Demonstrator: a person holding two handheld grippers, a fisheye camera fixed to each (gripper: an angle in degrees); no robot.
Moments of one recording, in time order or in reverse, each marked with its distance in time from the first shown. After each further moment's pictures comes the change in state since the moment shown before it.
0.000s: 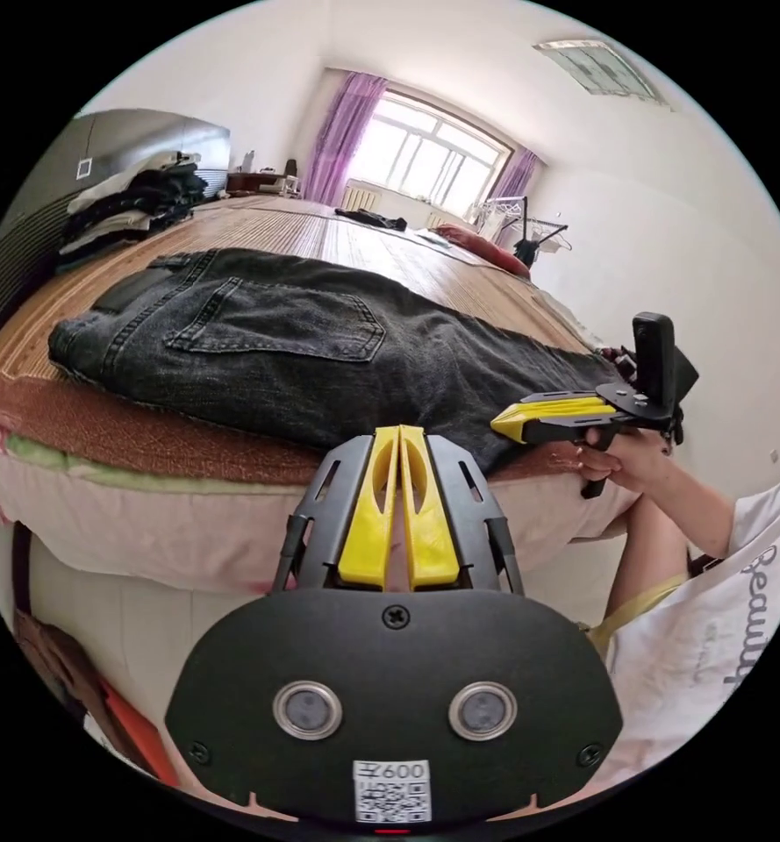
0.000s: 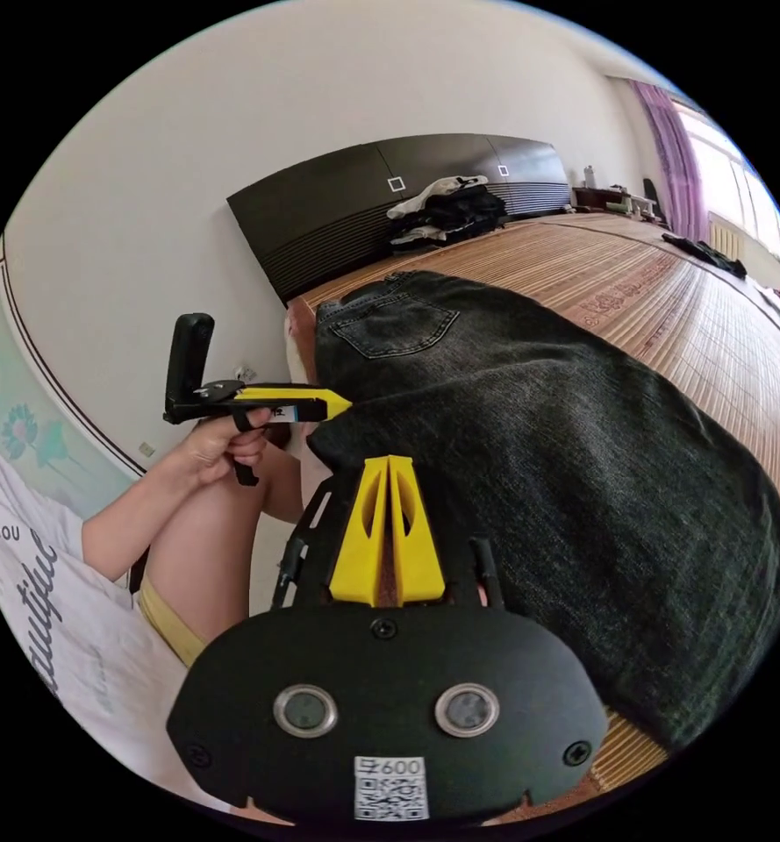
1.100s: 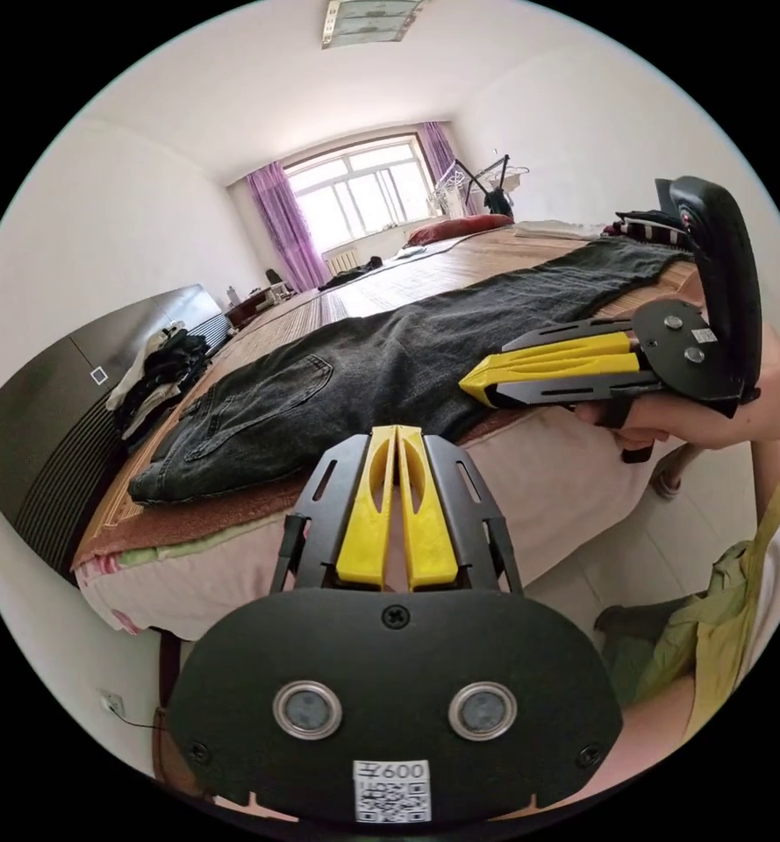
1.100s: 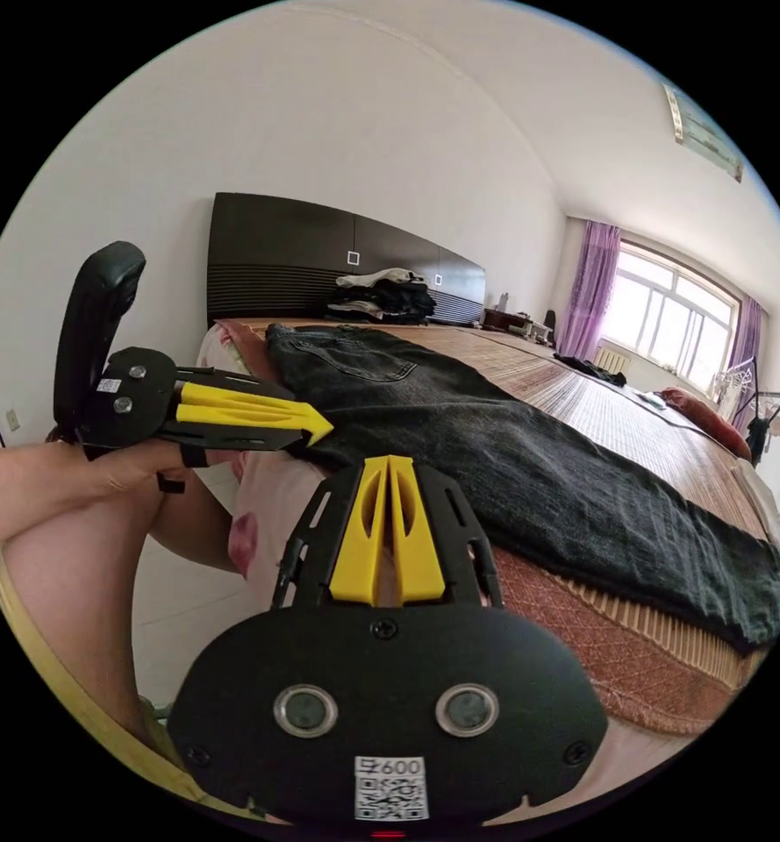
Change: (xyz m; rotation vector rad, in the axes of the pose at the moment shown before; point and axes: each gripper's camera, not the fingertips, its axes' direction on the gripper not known) left arm 0.142 0.106 0.067 0.152 -0.360 0.452; right arm -0.102 0.076 0.035 0.299 0.488 -0.154
